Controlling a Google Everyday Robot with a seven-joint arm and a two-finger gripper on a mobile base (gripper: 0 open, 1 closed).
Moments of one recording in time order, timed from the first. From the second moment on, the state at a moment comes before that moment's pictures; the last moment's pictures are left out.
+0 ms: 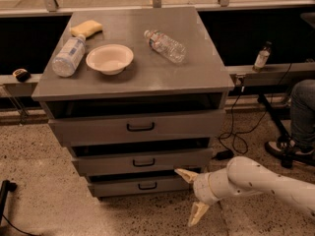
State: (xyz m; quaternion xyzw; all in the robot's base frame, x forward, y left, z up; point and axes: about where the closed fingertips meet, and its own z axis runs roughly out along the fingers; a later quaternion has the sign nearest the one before) arm 0.450 -0.095 0.477 -0.75 0.55 0.16 0.32
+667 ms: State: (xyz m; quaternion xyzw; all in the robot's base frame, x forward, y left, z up) arm 0.482 -0.080 0.430 -0.75 0.55 0.17 0.33
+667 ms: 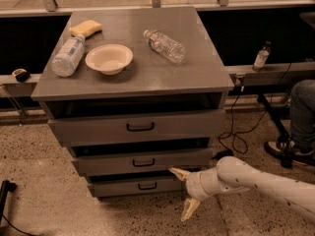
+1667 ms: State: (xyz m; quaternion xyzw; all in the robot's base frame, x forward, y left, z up) arm 0.502 -0.084 0.334 -0.75 0.56 0.16 0.31
